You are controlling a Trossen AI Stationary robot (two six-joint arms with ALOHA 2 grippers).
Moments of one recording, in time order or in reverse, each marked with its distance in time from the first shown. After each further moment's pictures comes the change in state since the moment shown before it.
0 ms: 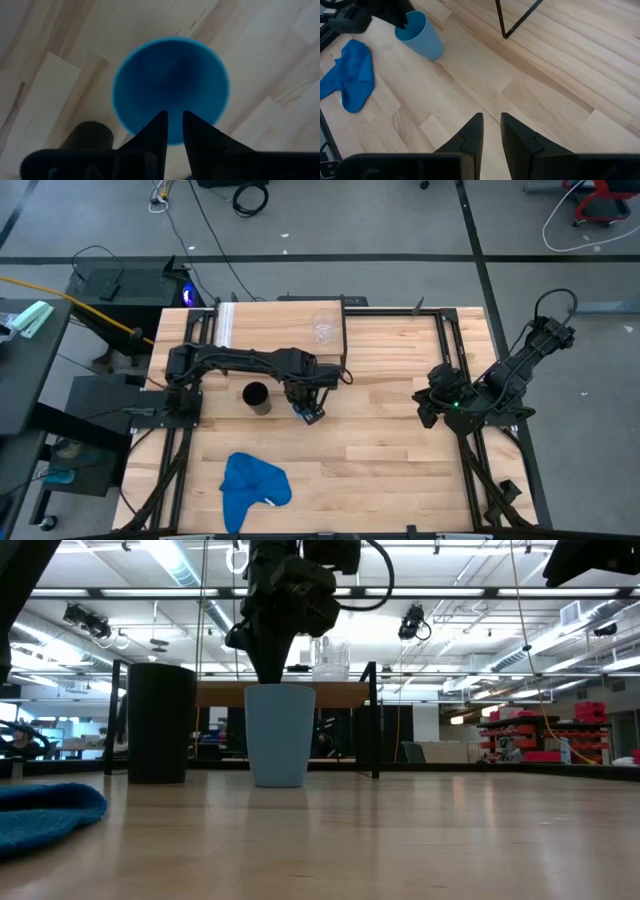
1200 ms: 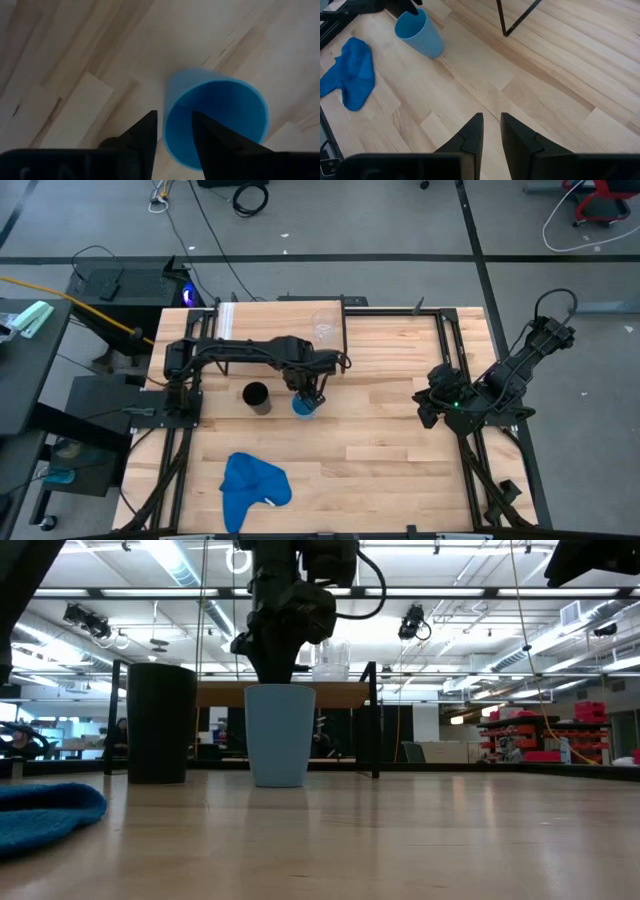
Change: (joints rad) left arm 0.074 -0.017 -0.019 0.028 -0.058 0.038; right arm 0.000 0.000 0.000 0.001 -0.011 0.000
